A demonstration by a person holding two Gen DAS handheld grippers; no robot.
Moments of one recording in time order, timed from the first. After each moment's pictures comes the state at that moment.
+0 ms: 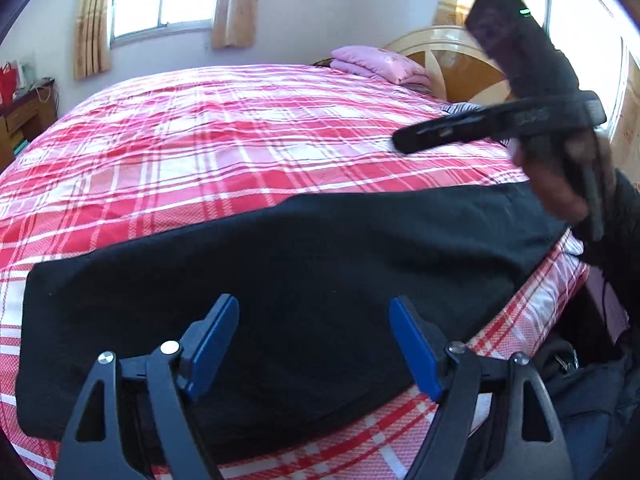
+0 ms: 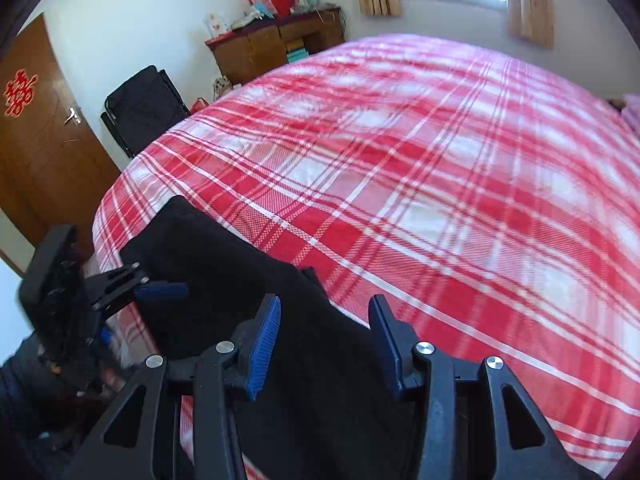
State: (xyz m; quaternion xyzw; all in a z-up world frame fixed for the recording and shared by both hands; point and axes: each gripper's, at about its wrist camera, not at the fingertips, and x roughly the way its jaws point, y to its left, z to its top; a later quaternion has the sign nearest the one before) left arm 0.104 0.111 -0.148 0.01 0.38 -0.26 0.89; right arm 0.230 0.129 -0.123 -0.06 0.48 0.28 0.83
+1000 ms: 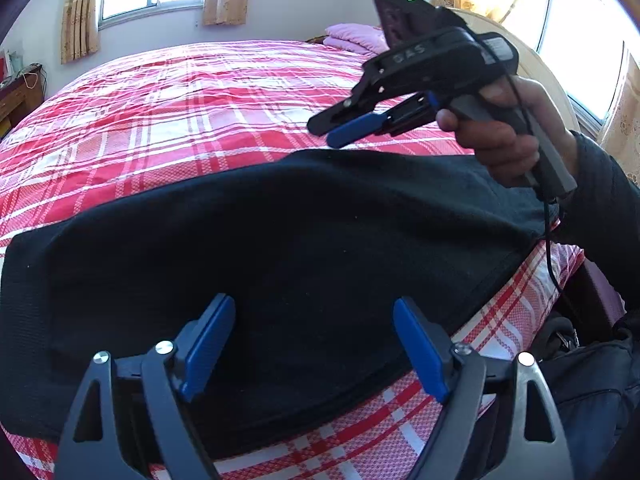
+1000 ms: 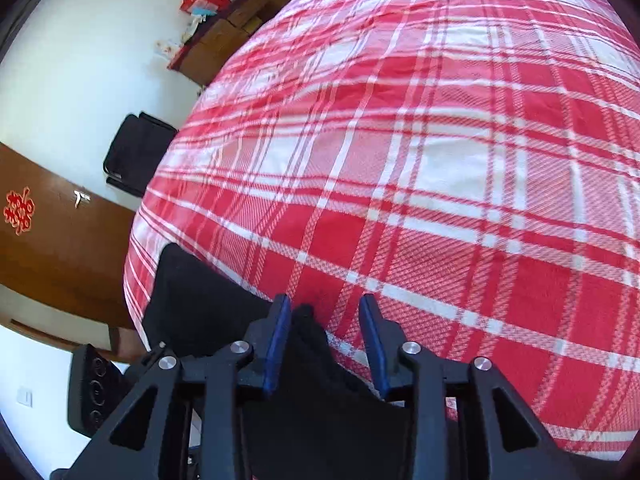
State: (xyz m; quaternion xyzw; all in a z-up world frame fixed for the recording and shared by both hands) left arm 0.104 0.115 -0.169 0.01 0.41 -0.28 0.87; right arm 0.296 0.124 -0.183 0.12 0.59 0.28 0.75
